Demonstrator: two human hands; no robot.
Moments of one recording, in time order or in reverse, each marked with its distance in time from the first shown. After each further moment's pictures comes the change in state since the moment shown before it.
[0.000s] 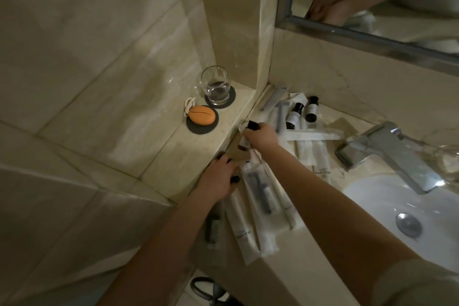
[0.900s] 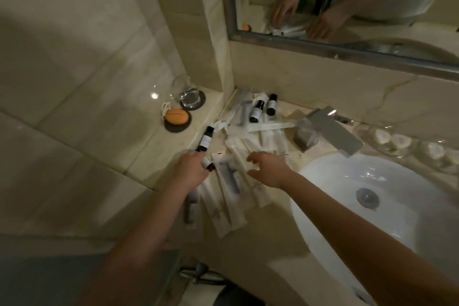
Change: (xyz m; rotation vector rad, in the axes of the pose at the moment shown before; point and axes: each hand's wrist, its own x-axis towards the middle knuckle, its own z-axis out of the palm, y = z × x) left_hand -0.036 0.041 -0.026 -0.041 0.041 -0.252; right_hand -0.118 0.071 -0.108 -0.746 -0.224 -0.383
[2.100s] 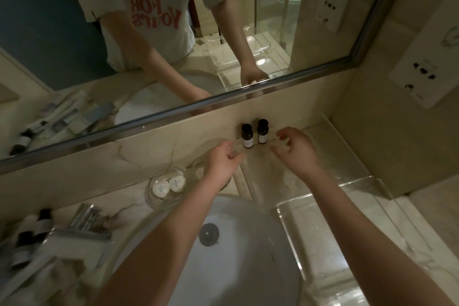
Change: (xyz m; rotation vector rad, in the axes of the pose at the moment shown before) left_hand -0.014 0.595 0.155 -0.459 -0.241 0.586; right_hand -0.258 0.453 -0.166 0.356 1.024 0.652
